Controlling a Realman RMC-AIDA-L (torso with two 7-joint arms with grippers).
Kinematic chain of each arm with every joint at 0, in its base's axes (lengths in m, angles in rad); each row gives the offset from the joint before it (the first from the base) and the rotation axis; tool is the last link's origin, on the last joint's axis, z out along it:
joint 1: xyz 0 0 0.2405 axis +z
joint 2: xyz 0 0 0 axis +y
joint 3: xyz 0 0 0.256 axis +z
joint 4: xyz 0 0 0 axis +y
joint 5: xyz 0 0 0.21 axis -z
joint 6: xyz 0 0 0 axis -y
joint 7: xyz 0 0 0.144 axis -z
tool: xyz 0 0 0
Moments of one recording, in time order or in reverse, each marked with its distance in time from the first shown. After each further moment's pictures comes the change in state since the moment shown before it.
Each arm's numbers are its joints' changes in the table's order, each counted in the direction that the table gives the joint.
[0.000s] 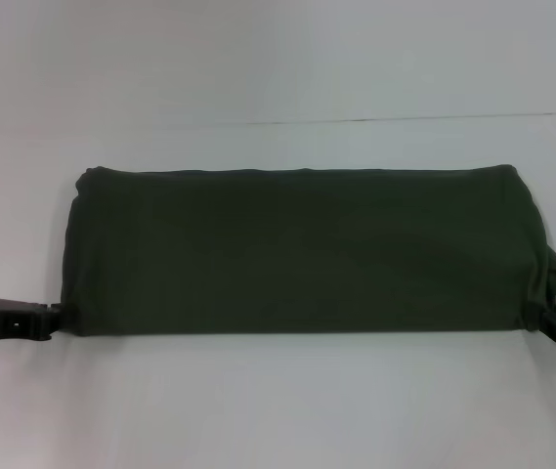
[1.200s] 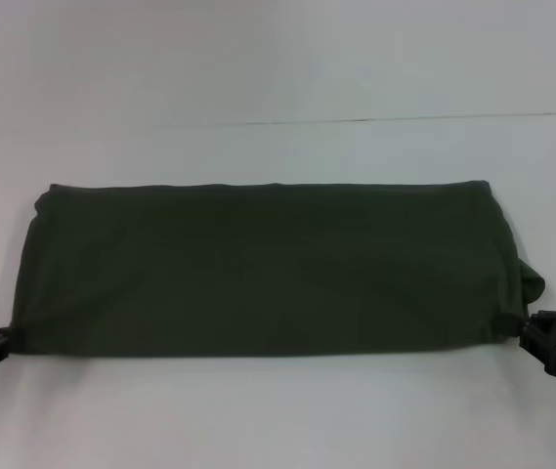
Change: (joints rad) left arm 0.096 -0.001 -0.085 0.138 0.011 -0.153 -0.143; right arm -0.017 0.010 0.011 -0.006 -0.009 0.166 0.089
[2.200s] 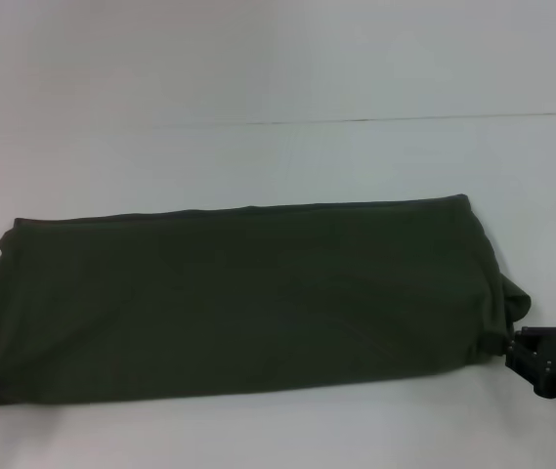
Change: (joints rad) left arm 0.078 -0.003 -0.186 0.017 -0.007 -0.170 -0.159; right arm -0.005 0.005 -0.009 0.011 0.020 0.065 0.027
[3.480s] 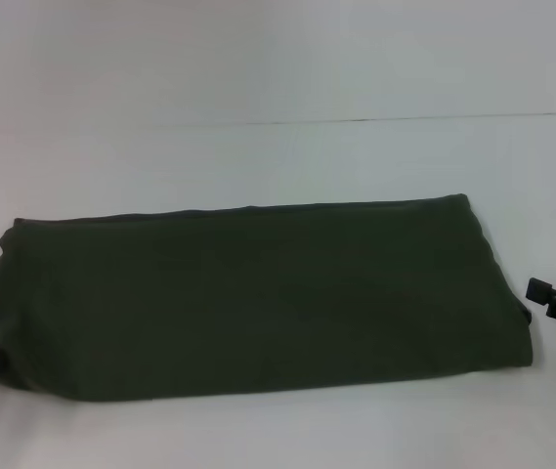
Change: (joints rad) left arm -0.025 0.004 -0.004 -0.024 0.053 0.005 0.039; right arm 0.006 -0.032 0.193 -0.025 -0.020 0.022 0.009
